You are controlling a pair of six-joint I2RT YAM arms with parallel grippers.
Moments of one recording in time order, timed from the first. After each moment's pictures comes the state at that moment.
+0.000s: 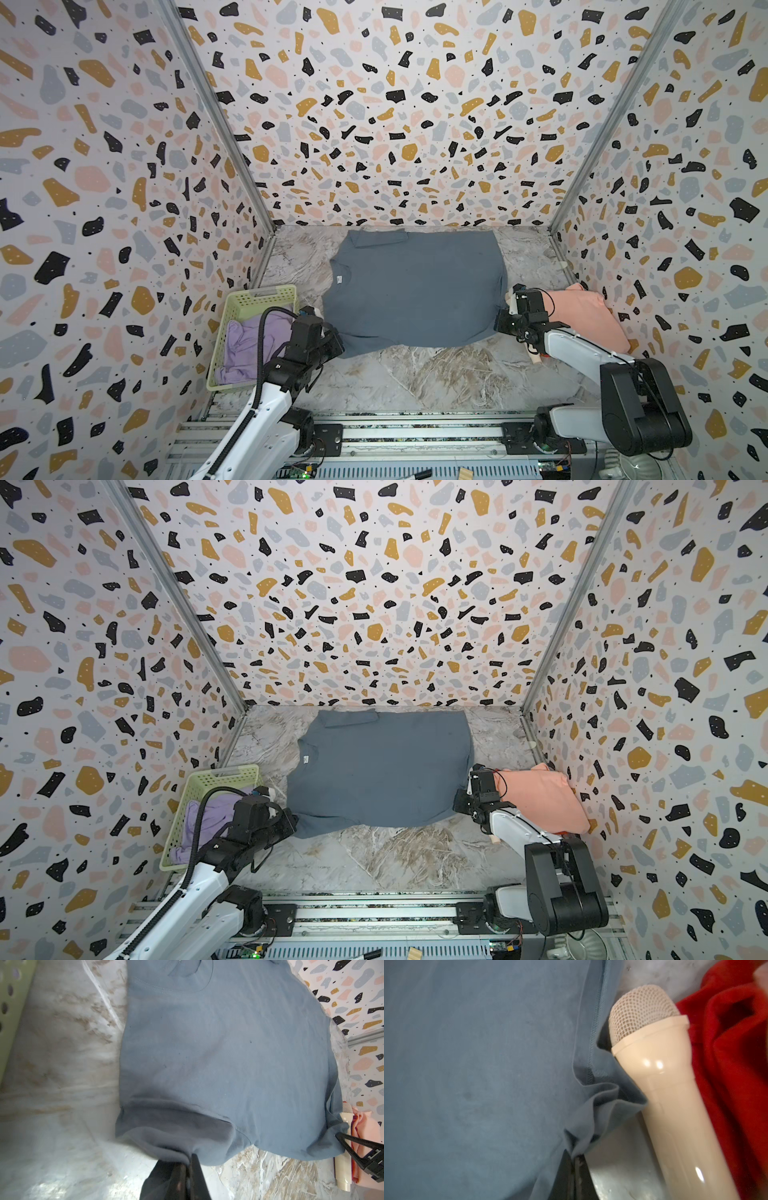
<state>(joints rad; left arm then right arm) -0.25 0.72 0.42 -0.50 0.12 -0.69 0.16 1.31 0.54 -0.12 -0.07 0.34</state>
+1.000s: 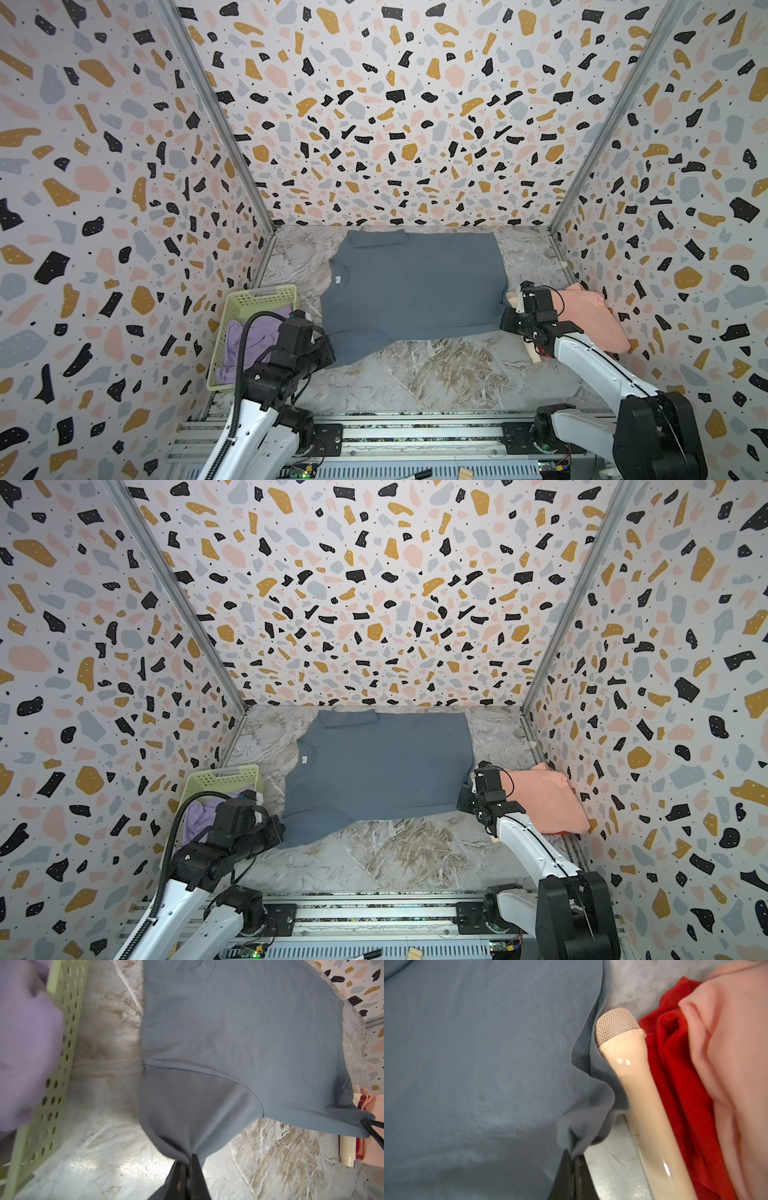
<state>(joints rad) -0.25 0.59 0.61 -0.92 0.08 -0.65 0.16 1.15 0.59 -0.33 -0.03 0.35</state>
